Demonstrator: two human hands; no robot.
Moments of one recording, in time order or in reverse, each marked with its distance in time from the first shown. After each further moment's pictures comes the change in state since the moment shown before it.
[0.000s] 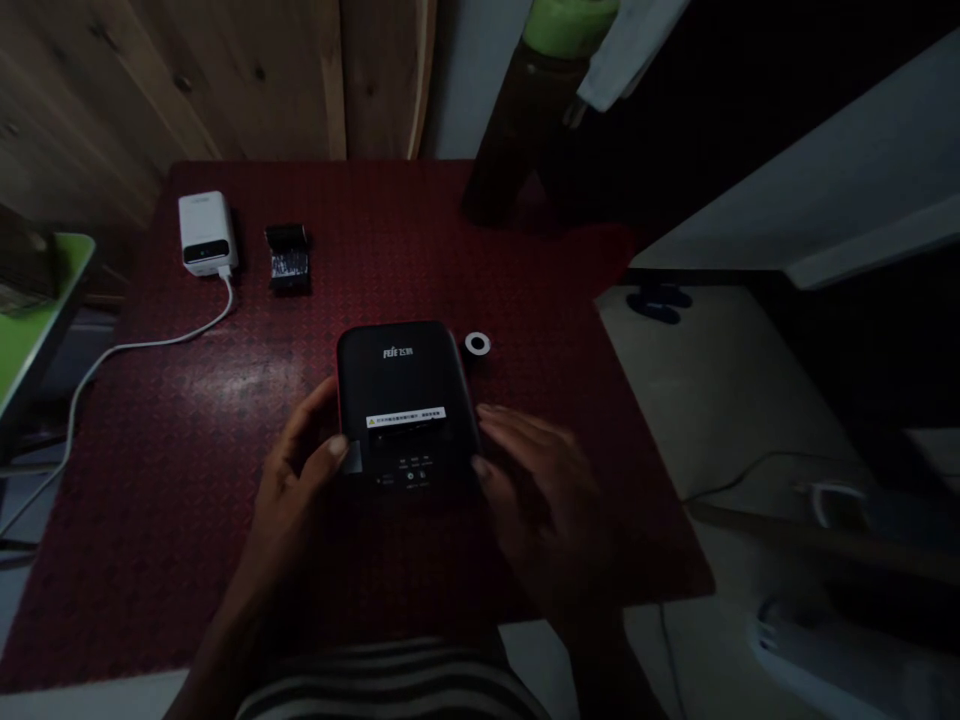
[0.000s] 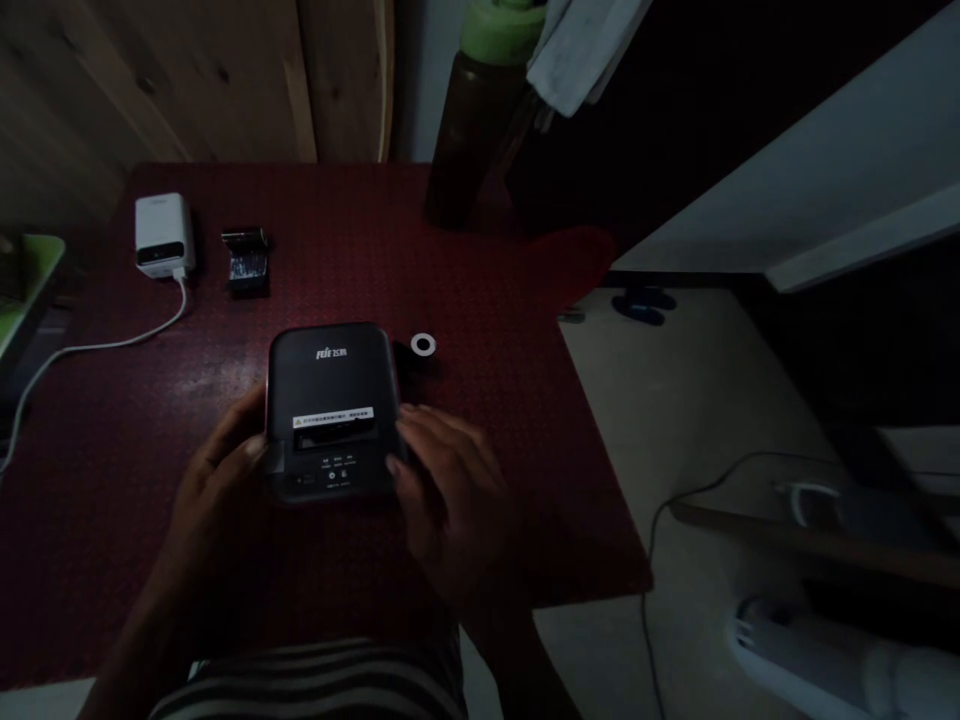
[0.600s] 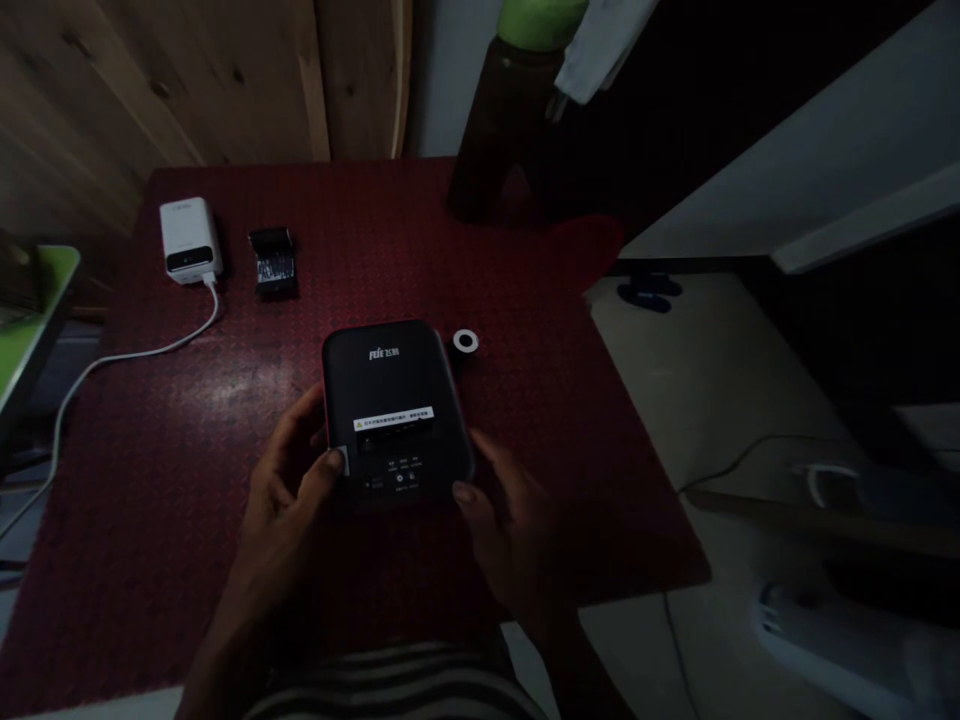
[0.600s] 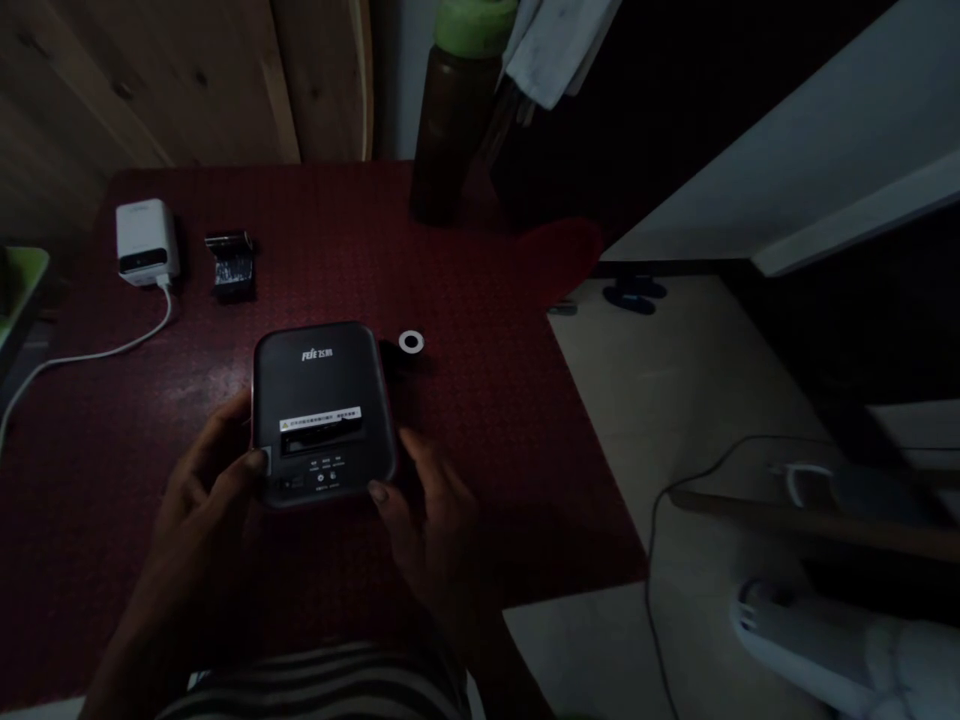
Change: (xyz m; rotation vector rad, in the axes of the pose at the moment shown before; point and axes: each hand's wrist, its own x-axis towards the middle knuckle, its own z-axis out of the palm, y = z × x) left_hand -0.012 0.012 0.006 0.064 0.042 -0.034; right_hand -0.043 0.007 0.026 0.074 -0.005 0.335
